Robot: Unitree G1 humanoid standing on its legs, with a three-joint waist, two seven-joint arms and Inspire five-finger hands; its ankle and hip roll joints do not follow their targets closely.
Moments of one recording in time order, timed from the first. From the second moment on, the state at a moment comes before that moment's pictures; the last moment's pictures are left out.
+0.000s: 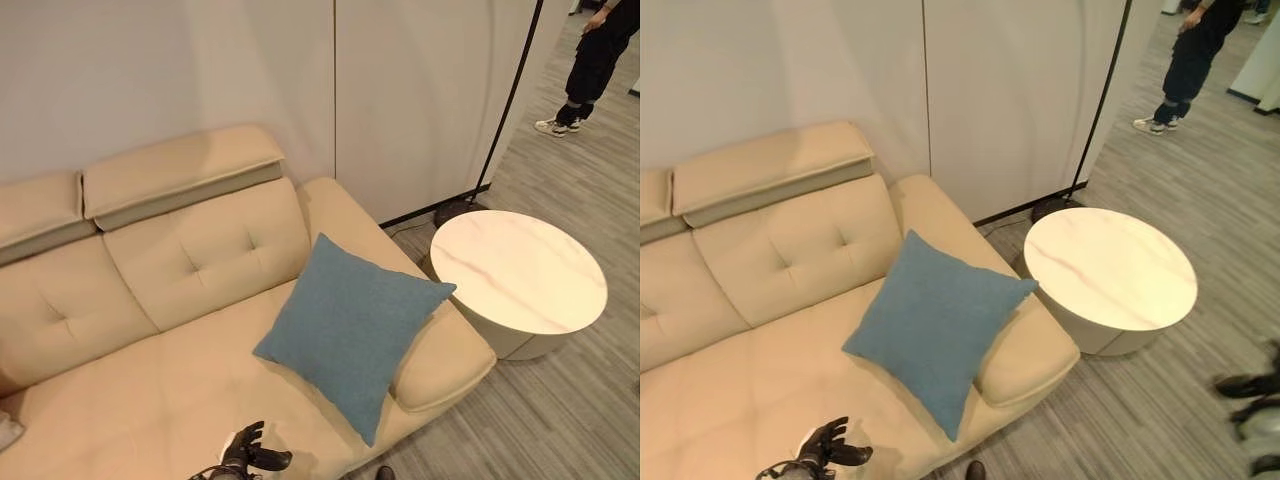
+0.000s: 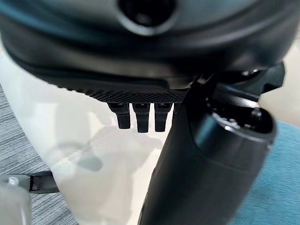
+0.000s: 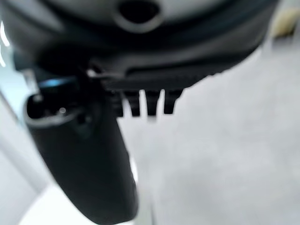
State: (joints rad) left arm 0.01 0.20 -0.27 1.10 -0.23 -0.12 0.12; right arm -0.21 -1.07 -0.07 1.16 0.01 -0.10 -0.23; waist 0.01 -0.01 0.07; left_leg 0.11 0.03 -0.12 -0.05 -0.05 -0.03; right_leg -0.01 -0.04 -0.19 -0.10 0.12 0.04
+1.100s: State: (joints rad) left arm 0.04 0.17 -0.35 0.77 -0.47 -0.13 0.02; right arm -0.47 -0.91 0.23 0.83 0.48 -0.15 0.02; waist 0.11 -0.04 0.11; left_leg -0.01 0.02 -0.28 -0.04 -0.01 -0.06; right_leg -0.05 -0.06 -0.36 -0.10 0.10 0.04
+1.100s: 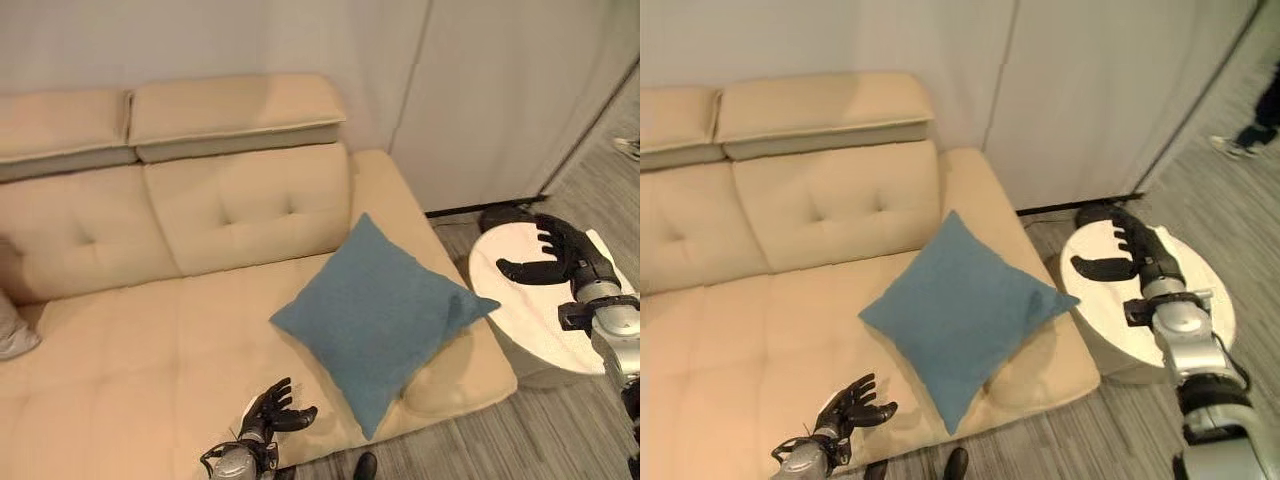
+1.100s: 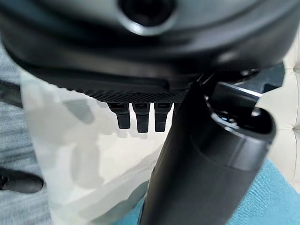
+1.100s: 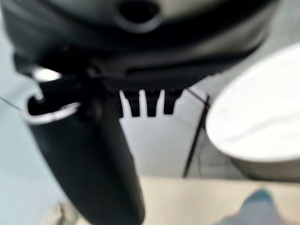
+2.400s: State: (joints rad) left arm -0.18 0.16 -0.38 0.75 -0.51 -0.13 0.06; right arm -0.63 -0.71 0.38 0.85 0.49 -0.11 0.03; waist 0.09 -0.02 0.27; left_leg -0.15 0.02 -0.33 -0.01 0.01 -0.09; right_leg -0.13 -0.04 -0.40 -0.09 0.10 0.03
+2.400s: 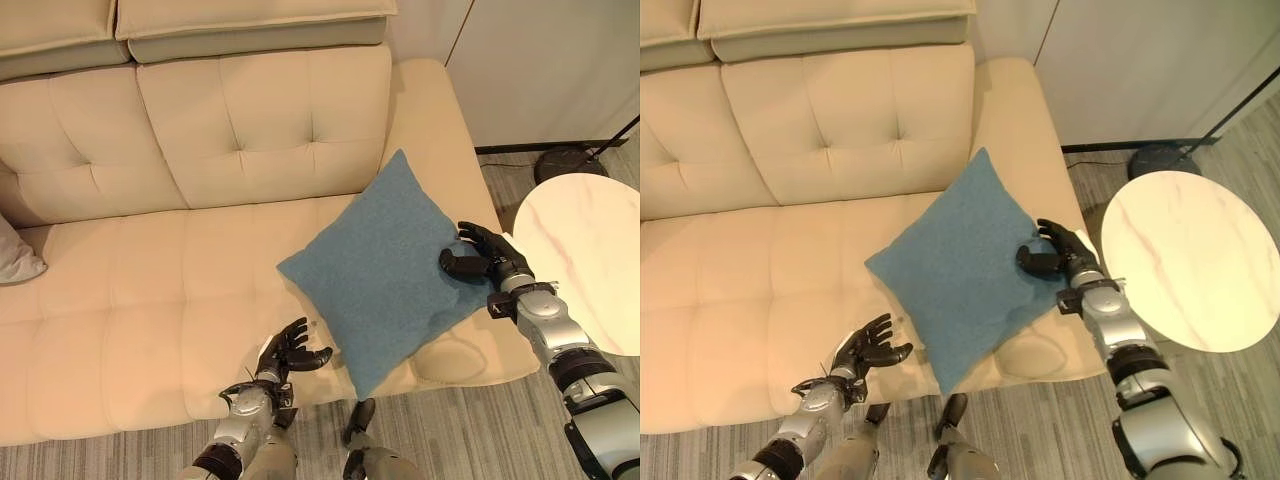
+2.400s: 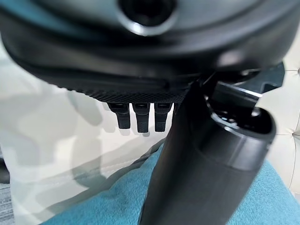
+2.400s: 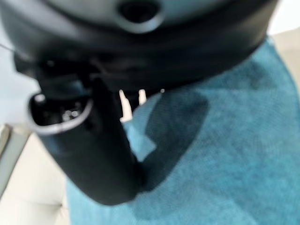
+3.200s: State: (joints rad) left arm -0.22 0.11 -0.35 0.92 -0.63 -0.13 0.12; right arm -0.58 -0.65 0.34 0.76 0.50 -0.13 -0.03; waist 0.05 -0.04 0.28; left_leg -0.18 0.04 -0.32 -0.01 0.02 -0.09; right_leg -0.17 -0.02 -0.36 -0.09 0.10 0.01
